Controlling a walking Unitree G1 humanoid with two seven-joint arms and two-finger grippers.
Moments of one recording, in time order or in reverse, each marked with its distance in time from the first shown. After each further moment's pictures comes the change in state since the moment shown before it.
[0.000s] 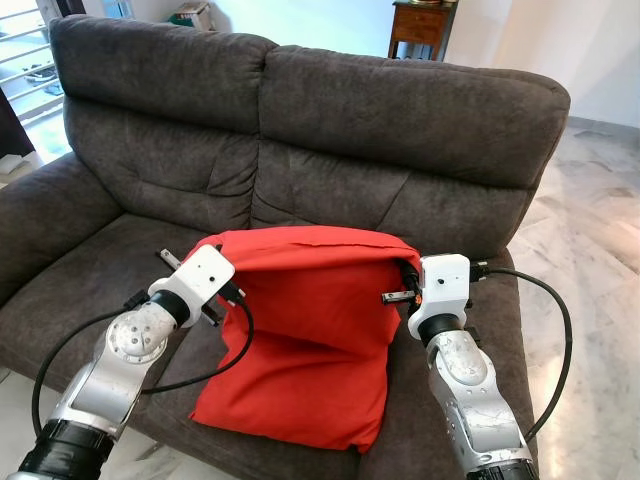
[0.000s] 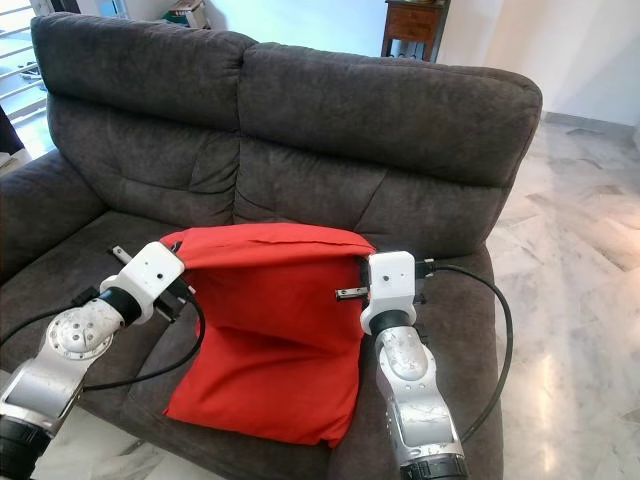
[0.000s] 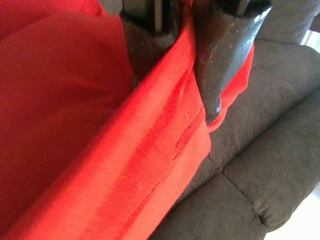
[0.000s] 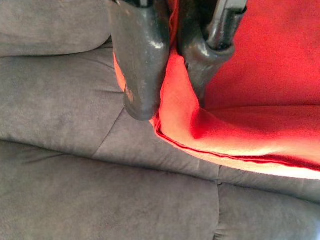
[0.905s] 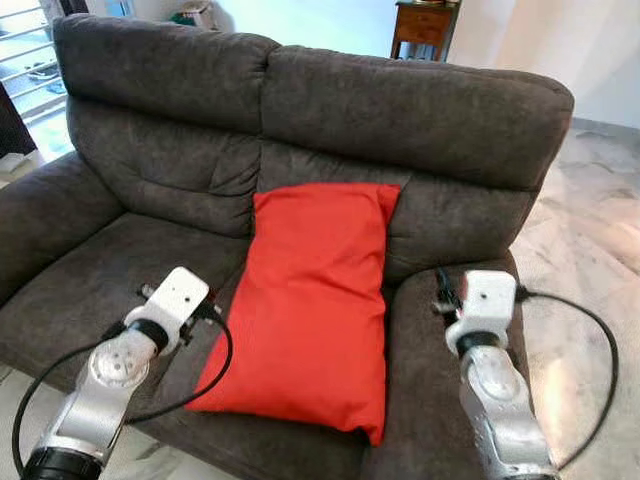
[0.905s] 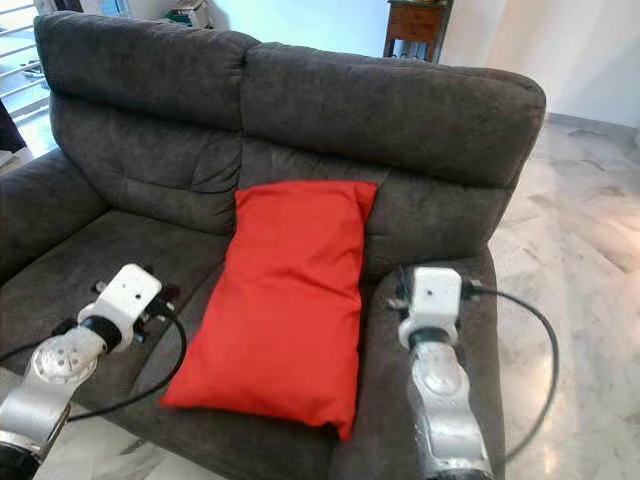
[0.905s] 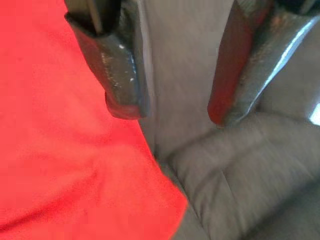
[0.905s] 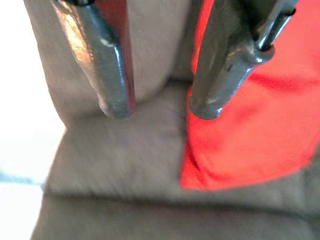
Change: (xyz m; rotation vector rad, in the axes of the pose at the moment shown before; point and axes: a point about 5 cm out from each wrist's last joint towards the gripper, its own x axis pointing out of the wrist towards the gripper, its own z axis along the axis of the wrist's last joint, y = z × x) left arm -0.031 -0.015 -0.060 -0.121 0.231 0.047; right arm -0.021 -0.055 -0.042 0.024 0.138 -0.245
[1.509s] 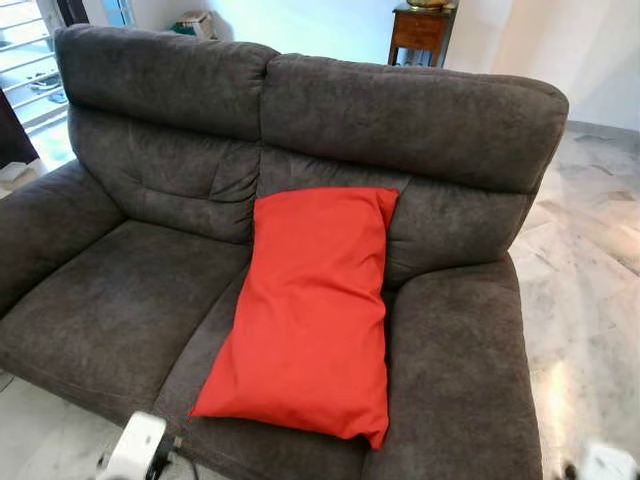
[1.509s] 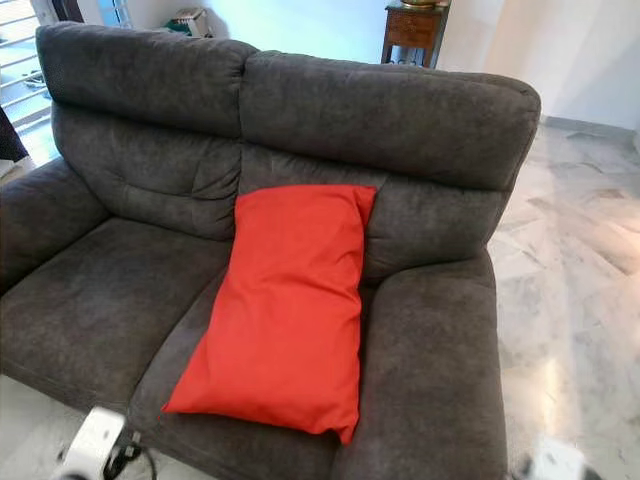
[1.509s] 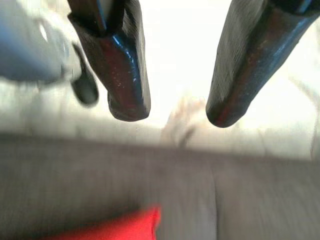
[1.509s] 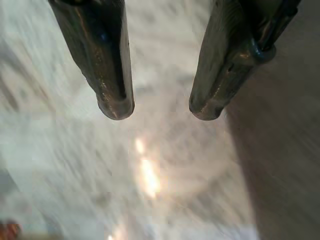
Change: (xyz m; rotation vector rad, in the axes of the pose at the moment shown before) left arm -0.093 -0.082 -0.155 -0.312 0.609 -0.024; right arm -0.121 -0.142 -0.161 0.015 0.634 -0.581
